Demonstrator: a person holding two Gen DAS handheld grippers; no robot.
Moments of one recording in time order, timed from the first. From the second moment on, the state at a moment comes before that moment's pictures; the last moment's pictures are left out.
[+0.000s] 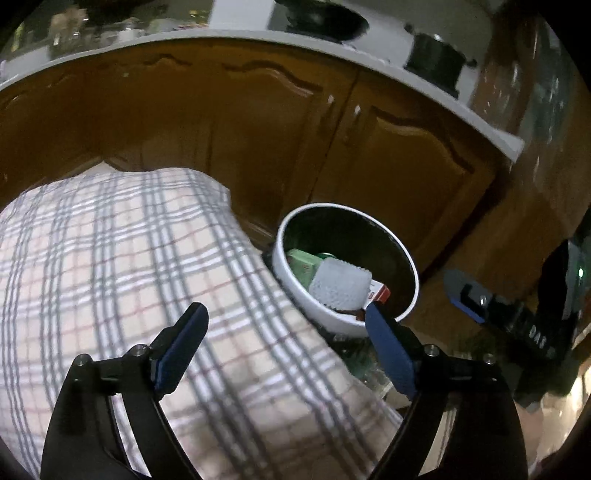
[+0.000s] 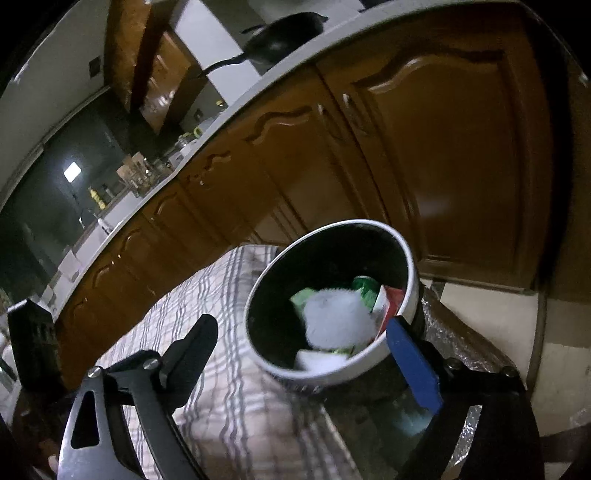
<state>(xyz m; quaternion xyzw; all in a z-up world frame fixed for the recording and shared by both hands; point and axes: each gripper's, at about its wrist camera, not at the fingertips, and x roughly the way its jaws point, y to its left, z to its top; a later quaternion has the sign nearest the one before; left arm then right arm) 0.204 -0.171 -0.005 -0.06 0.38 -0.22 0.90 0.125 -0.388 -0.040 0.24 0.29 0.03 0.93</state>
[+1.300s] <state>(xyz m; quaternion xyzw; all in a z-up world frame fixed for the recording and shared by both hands) 0.063 -0.099 0.009 0.02 0.19 -0.09 0.98 0.014 -0.288 -0.027 0.05 0.13 -0.02 0.99</state>
